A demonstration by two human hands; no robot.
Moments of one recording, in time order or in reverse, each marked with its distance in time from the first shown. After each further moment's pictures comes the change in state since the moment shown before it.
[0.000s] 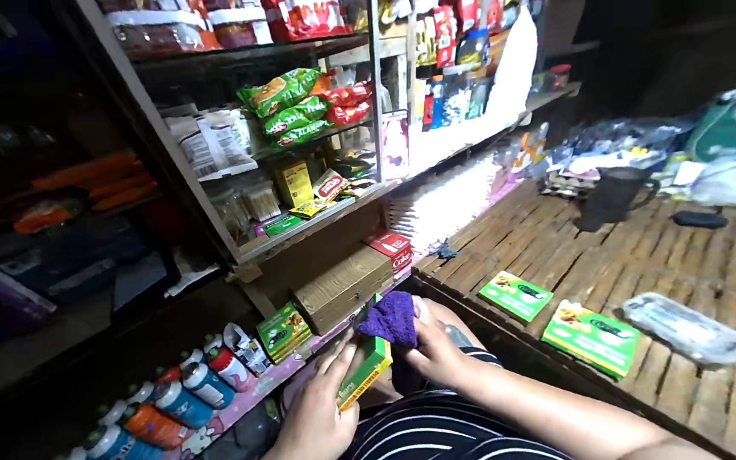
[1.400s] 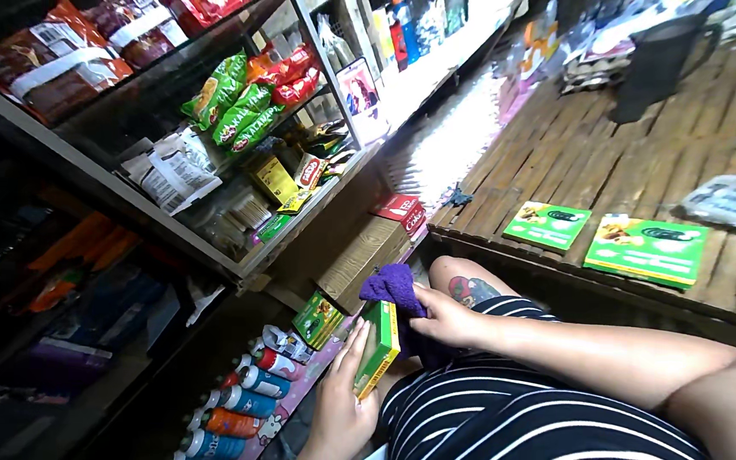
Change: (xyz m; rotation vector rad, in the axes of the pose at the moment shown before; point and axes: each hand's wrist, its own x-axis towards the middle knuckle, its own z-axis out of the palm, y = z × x) left_hand 0.004 -0.006 0.003 0.007 0.002 0.142; right_hand 0.005 -0.002 -0.007 0.267 -0.271 0.465
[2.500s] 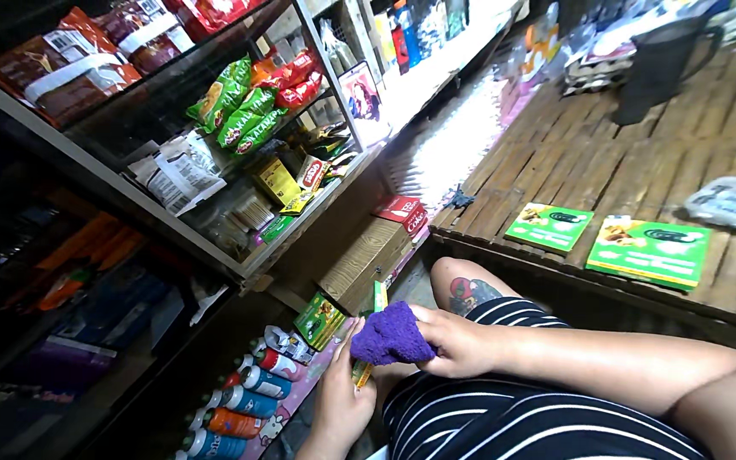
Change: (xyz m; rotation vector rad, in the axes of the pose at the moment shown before) left_hand 0.002 -0.002 0.002 0.052 -0.014 -0.228; right_hand -0.013 -0.001 0.011 -0.139 -0.020 -0.652
